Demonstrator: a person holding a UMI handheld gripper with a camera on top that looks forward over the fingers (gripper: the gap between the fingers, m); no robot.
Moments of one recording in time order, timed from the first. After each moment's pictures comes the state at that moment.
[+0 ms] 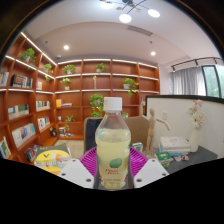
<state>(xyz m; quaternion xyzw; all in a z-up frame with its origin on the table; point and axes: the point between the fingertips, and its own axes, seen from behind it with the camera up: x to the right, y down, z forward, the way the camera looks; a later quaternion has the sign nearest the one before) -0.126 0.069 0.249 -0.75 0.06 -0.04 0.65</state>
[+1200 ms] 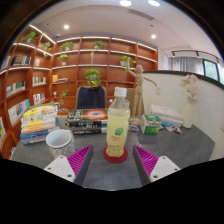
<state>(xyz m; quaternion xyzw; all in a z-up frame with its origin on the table) -0.072 -0.010 0.082 -0.82 0.06 -0.07 0.56</state>
